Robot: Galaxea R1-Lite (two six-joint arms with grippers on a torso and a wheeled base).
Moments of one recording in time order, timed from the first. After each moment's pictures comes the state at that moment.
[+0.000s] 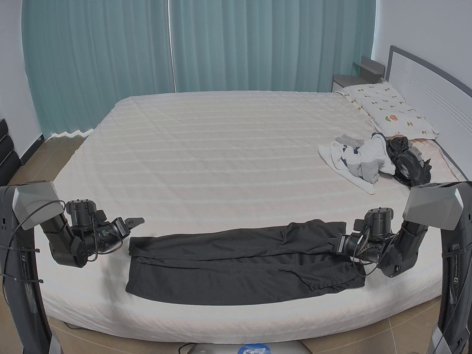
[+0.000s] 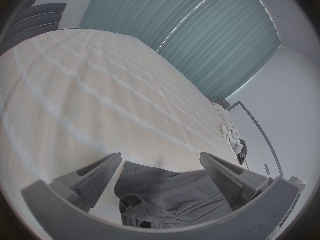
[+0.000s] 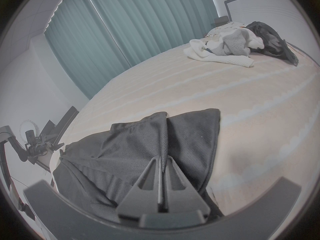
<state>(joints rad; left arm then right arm) 0.13 2.40 -0.81 -1.05 -0.45 -0.53 0.15 2.43 -0.73 -1.14 0.20 0.33</state>
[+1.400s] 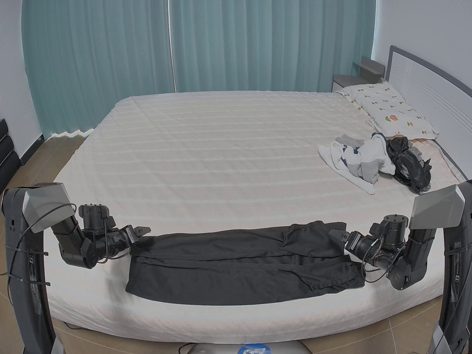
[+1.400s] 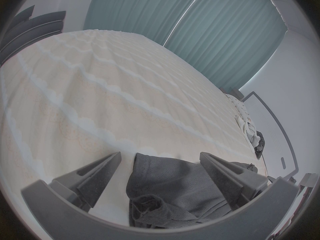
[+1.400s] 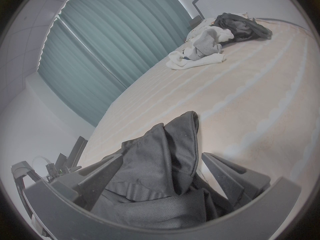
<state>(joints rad) 0.07 2.44 -0.86 -0.96 -0.30 -0.46 0.10 2.43 -0.54 -1.46 0.22 0.65</state>
